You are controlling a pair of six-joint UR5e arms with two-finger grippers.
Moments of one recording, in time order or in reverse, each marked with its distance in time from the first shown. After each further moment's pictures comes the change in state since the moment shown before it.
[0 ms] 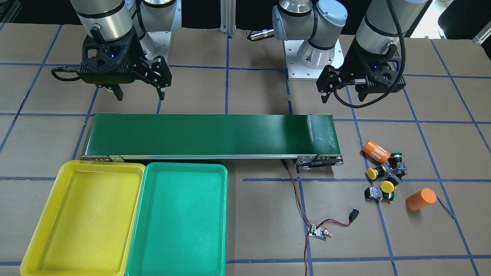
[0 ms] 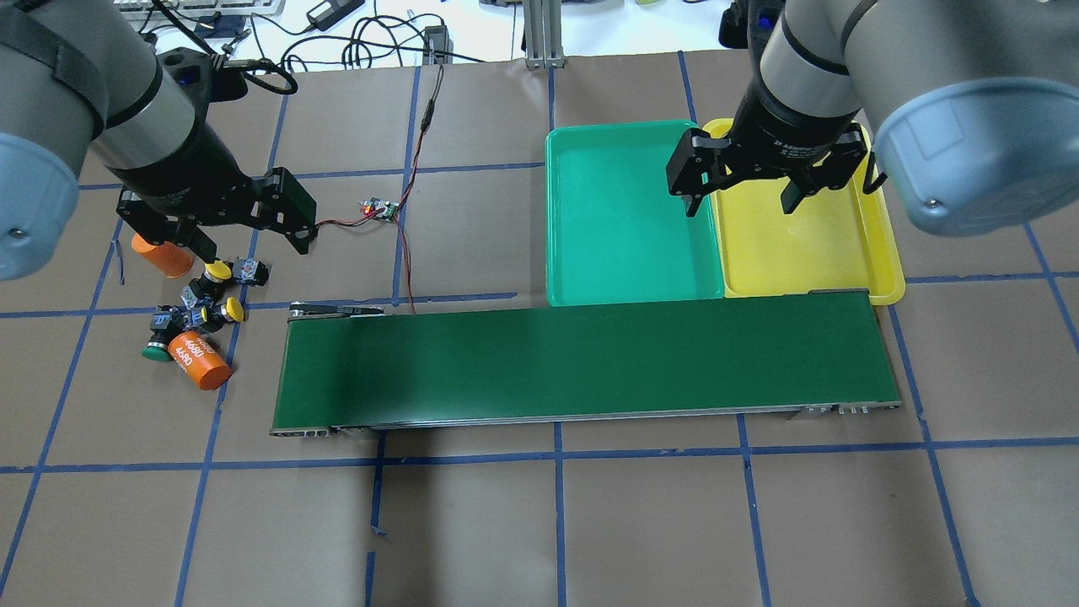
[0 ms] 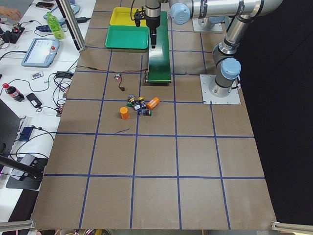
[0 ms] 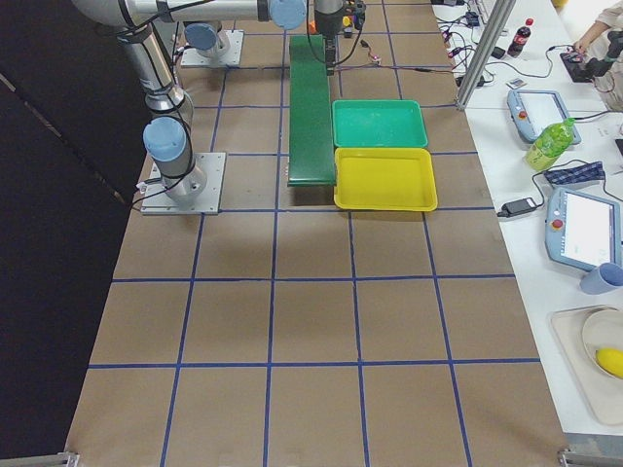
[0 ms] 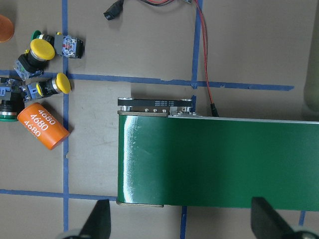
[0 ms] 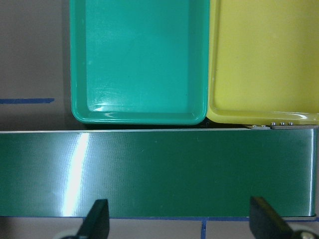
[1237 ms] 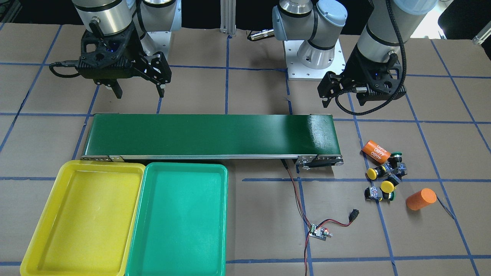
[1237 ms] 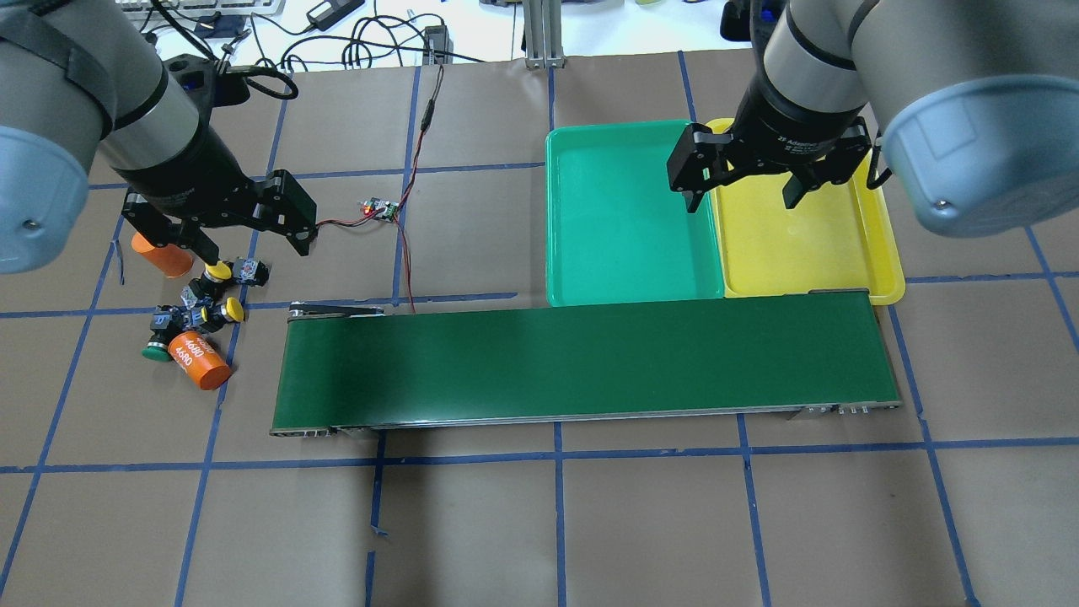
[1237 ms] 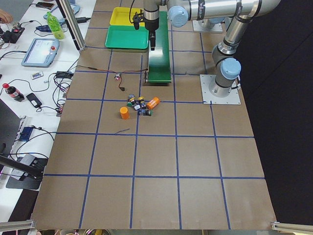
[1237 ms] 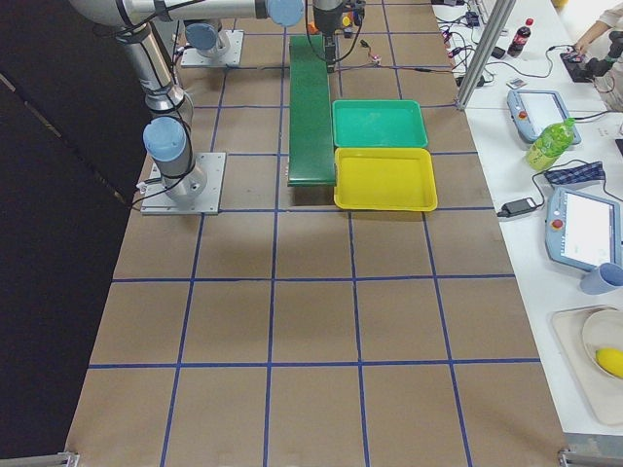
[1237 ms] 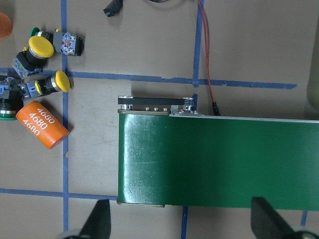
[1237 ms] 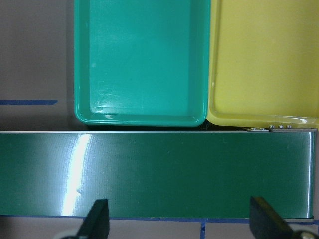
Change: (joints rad) left arm 0.012 -0.028 -0.003 0.008 -0.002 0.000; right arm 0.002 -0.010 -0.006 0.001 0.000 -0.010
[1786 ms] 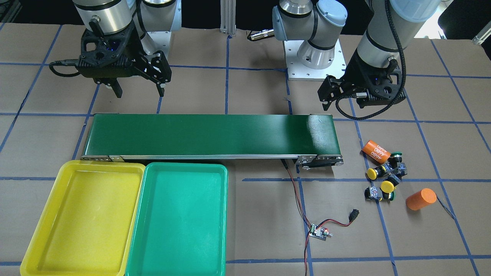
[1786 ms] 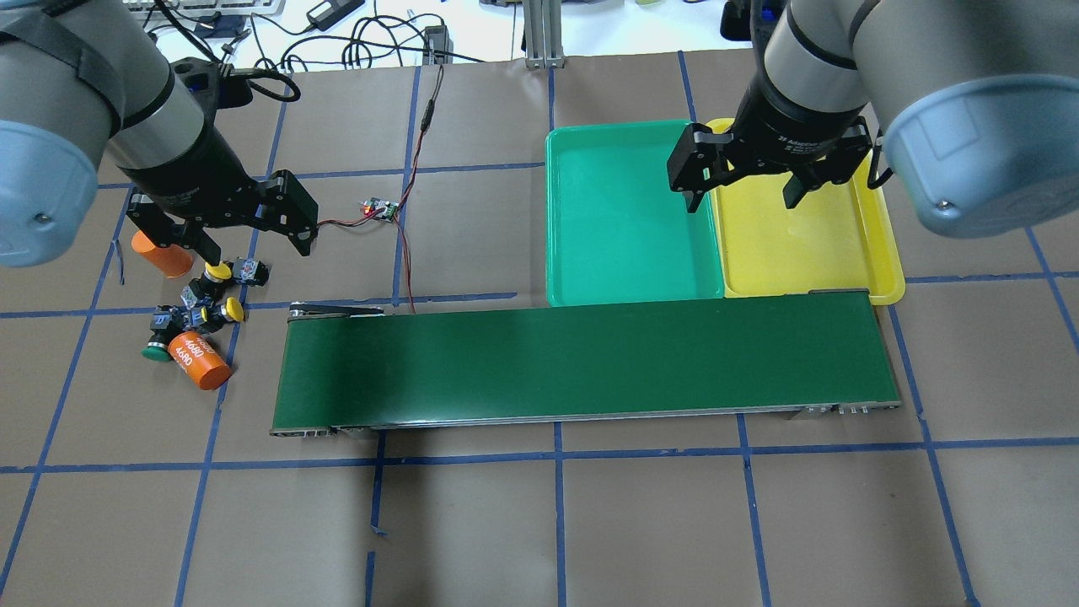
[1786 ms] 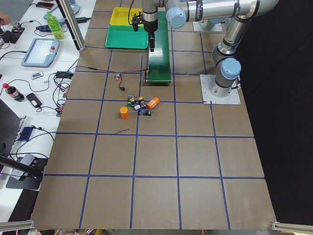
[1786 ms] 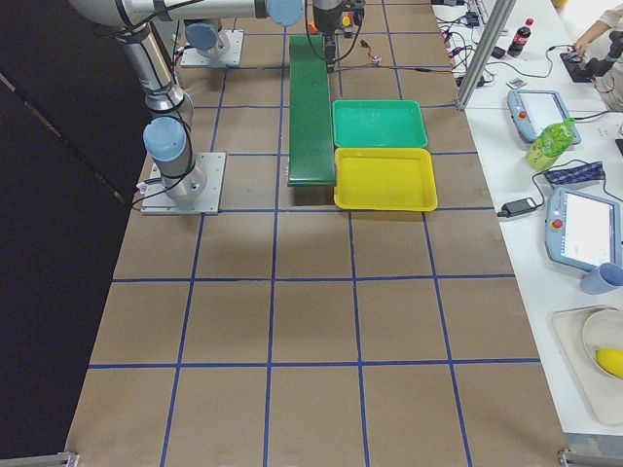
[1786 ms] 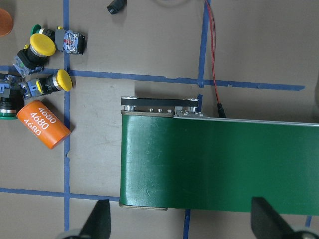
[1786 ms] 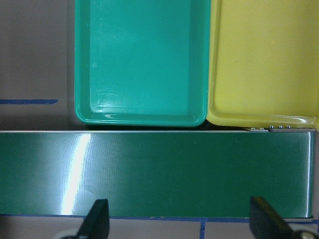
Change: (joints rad) left arm 0.001 -0.015 0.002 0.002 0.003 -0.008; right arm 0.001 -0.003 -0.001 0.003 0.000 -0.001
